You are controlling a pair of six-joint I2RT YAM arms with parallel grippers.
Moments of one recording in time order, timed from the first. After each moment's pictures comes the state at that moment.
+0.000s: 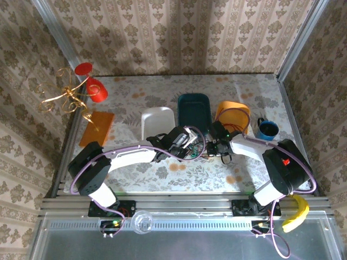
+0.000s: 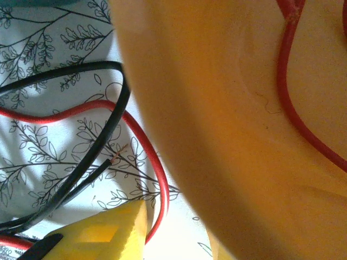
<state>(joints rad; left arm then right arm) -1.01 1.61 0.95 -0.25 -0.07 -0.08 0.50 1.56 0.77 -0.46 0.08 0.45</state>
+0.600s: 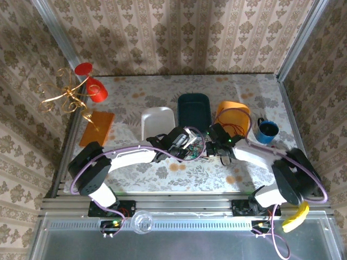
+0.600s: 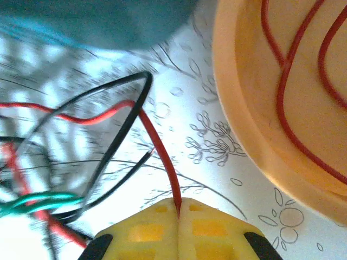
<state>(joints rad) -1.01 1.61 0.94 -0.24 -0.05 -0.08 0.56 1.36 0.70 -0.38 0.14 0.45</state>
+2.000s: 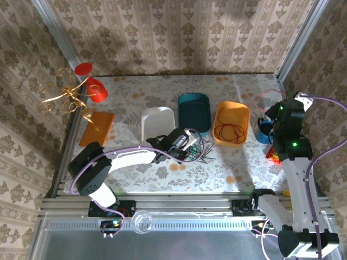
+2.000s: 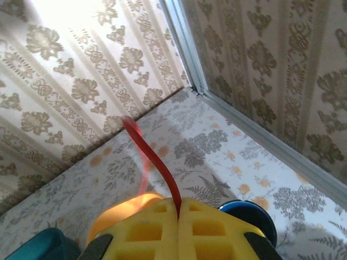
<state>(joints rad) -1.01 1.61 0.92 -0.23 -0.03 -0.08 -0.09 0.87 1.03 -0.54 0.38 0.51</state>
